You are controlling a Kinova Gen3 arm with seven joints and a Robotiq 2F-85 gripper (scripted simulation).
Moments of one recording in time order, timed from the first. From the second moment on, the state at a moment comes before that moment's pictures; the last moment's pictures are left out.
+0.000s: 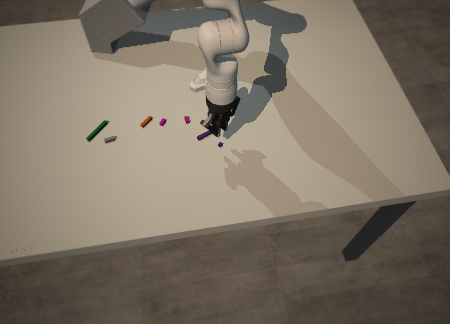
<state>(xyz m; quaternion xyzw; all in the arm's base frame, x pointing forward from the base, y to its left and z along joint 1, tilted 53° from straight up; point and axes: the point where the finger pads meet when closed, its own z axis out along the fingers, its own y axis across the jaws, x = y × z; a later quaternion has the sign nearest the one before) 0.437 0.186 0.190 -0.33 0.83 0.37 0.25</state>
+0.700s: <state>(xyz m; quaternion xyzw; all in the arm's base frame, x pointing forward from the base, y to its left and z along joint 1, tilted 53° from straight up) 0.442 0.197 0.181 -0.34 0.83 0.36 0.26</state>
